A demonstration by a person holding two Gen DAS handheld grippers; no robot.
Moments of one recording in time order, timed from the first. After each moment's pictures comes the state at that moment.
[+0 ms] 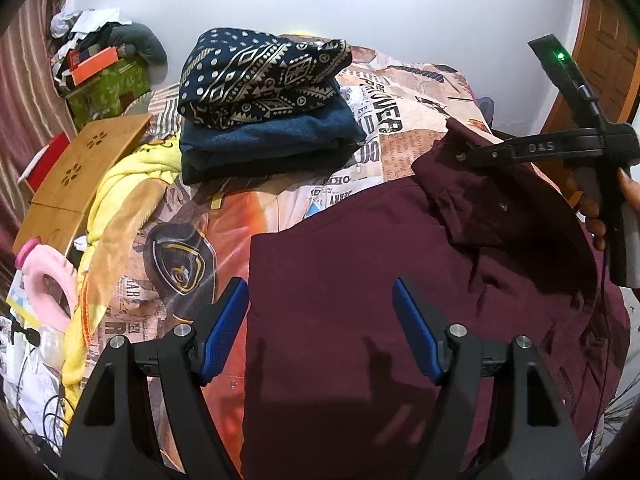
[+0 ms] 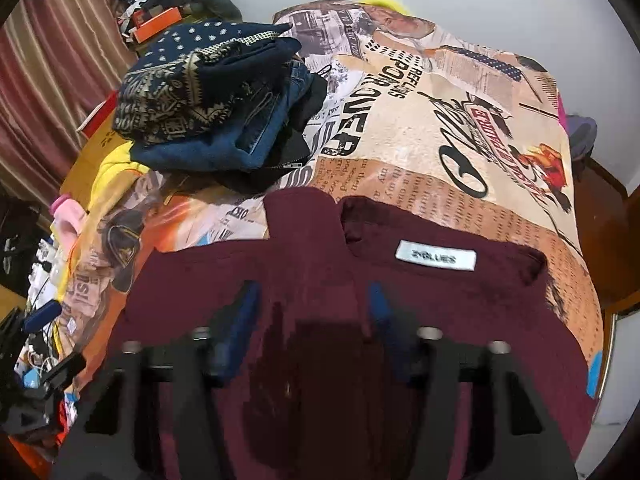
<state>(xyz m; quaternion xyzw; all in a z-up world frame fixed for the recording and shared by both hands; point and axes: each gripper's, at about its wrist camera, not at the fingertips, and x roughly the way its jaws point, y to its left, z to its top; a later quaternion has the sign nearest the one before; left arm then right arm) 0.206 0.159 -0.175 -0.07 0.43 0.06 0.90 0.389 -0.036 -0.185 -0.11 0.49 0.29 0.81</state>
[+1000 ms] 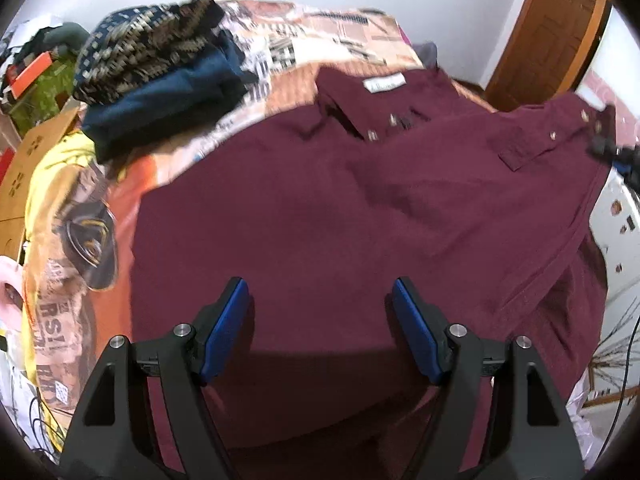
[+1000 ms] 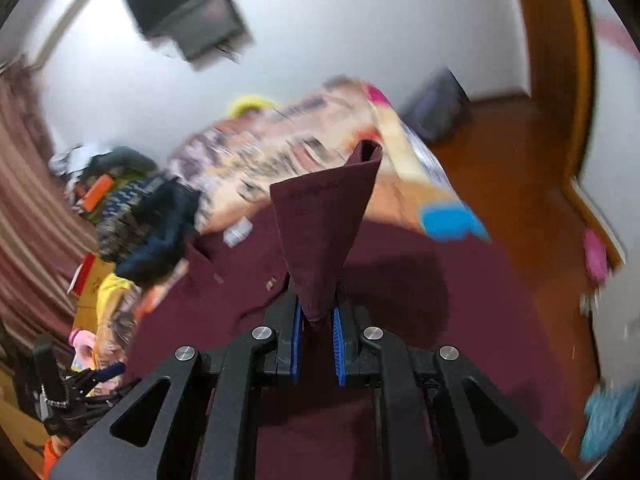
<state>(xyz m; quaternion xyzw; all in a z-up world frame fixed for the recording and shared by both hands) 0.204 0.060 -0.207 -0.04 0.50 -0.04 0.87 0.272 -0.286 -0.168 0.16 0.41 0.12 0.89</state>
